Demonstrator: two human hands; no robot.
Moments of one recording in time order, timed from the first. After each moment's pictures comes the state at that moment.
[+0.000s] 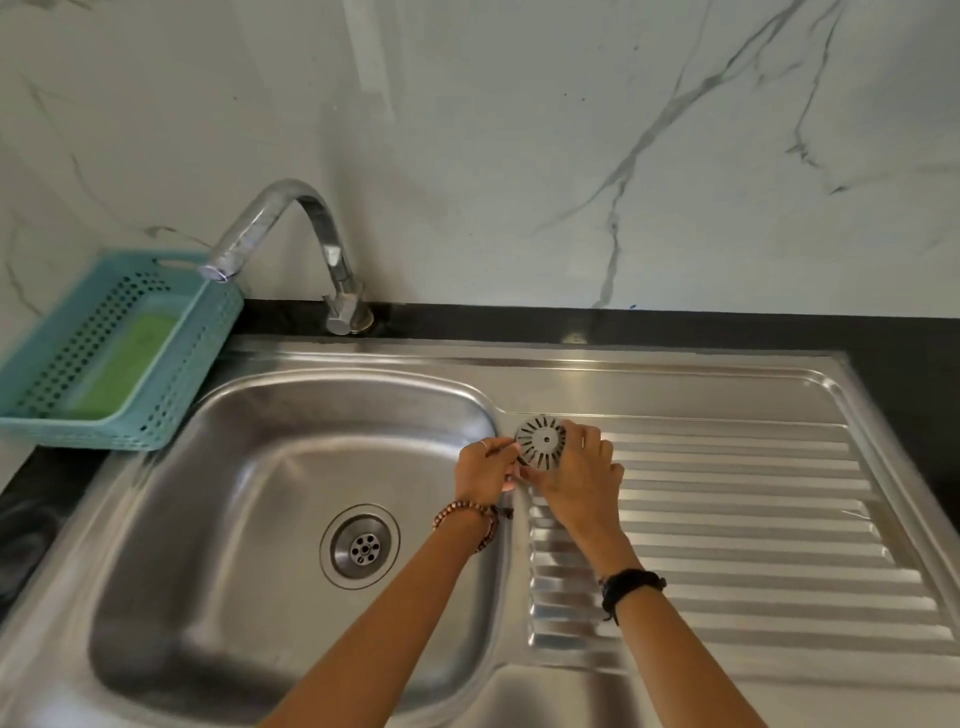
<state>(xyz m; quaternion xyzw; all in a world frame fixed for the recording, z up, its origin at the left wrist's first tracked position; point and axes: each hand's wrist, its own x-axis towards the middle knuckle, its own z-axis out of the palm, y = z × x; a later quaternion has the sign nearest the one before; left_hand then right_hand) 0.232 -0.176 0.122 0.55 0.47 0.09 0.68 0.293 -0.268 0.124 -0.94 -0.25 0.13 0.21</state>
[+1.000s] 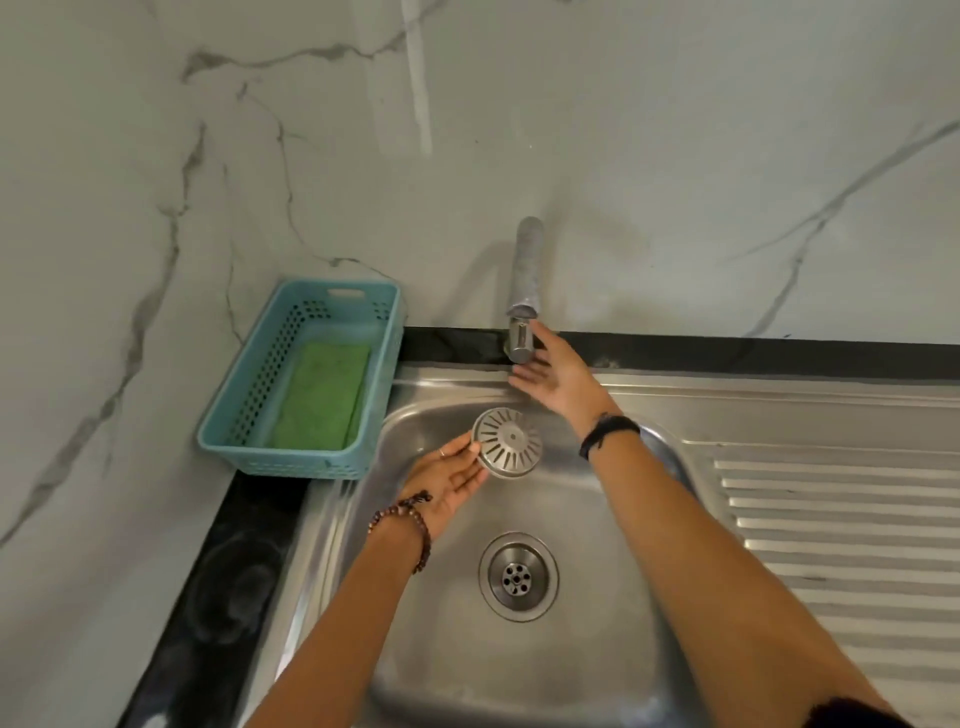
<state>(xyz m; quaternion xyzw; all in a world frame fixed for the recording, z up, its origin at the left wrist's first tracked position) 0.053 0.032 0.168 0.34 0.41 0.12 0.84 0.225 -0.001 0.203 -0.51 0.09 0.47 0.72</state>
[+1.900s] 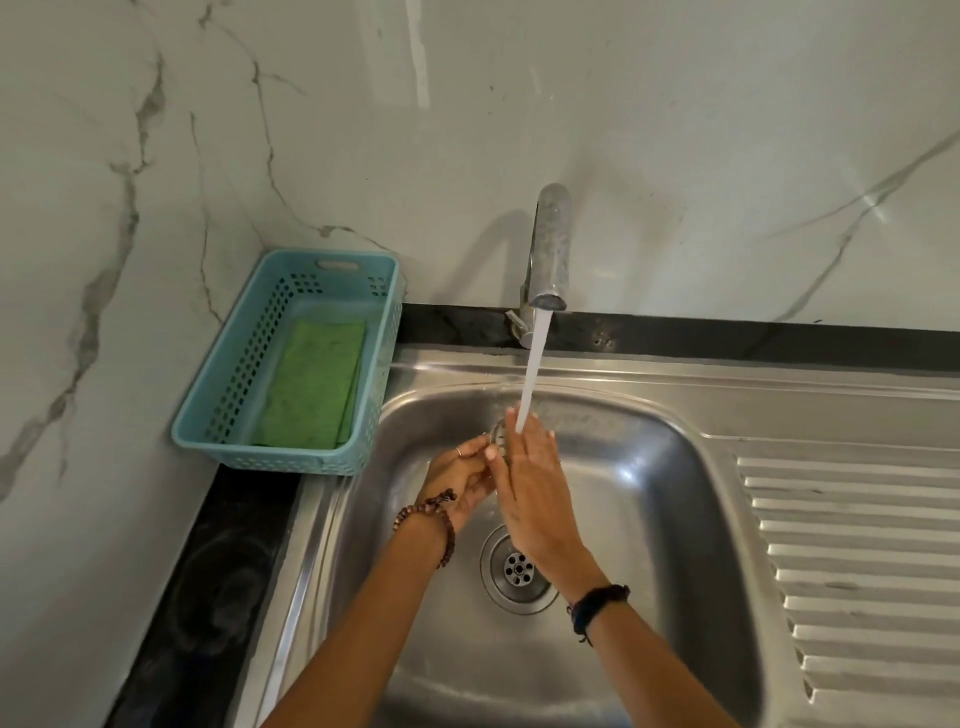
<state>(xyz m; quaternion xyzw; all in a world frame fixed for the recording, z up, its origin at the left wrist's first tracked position) 0.068 0.041 0.123 0.33 0.40 0.09 0.85 0.127 -0.051 0.102 -0.85 -0.41 0.12 0.31</state>
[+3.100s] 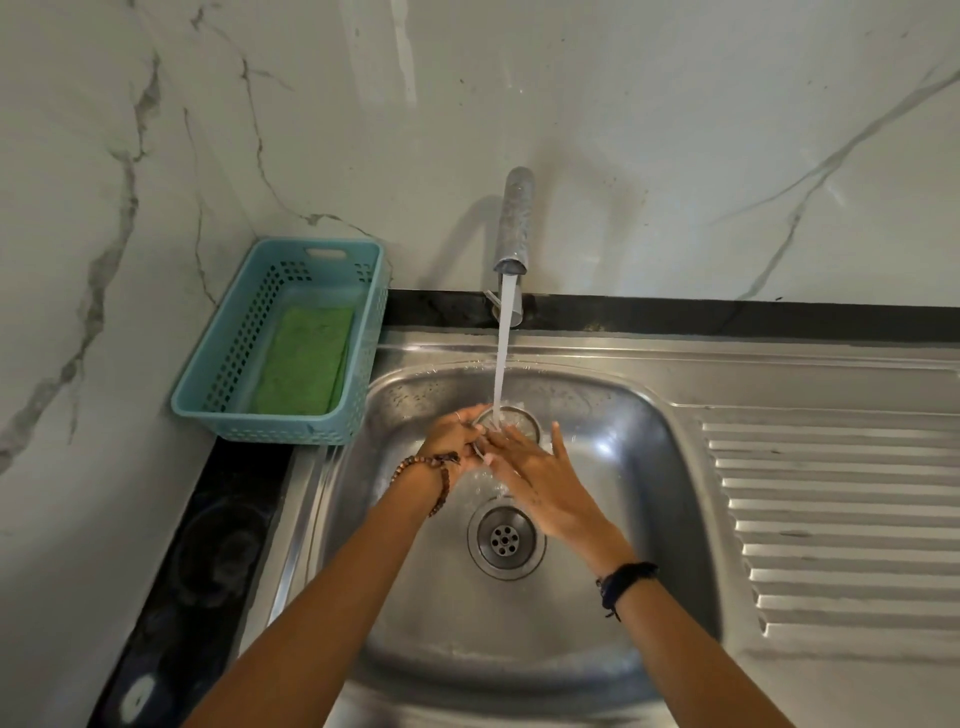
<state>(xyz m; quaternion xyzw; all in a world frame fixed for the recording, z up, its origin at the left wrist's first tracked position) 0.082 0.030 0.139 0.44 0.44 0.03 0.79 0.135 -0.100 0.123 -0.81 -0.50 0.22 0.22</state>
